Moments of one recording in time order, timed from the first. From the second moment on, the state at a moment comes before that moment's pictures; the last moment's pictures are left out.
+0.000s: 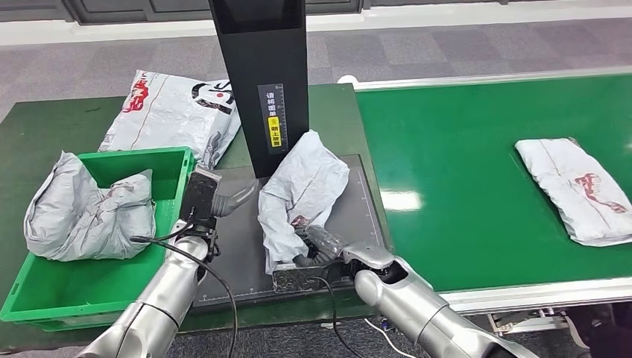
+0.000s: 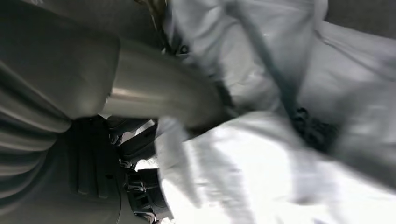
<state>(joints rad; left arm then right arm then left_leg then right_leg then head) -0.61 -0.15 -0.21 -0.72 -0.15 0.24 -0.56 -0.49 0.02 0.80 -0.91 0.66 0.06 -0.16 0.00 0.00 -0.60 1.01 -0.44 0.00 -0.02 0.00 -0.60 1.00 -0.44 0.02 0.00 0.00</state>
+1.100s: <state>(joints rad) -0.44 -0.13 -0.33 -0.85 -0.52 0.27 -0.46 -0.23 0.01 0.36 -1.28 0.26 -0.37 -0.39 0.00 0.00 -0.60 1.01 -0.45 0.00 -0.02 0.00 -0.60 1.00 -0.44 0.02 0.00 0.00</state>
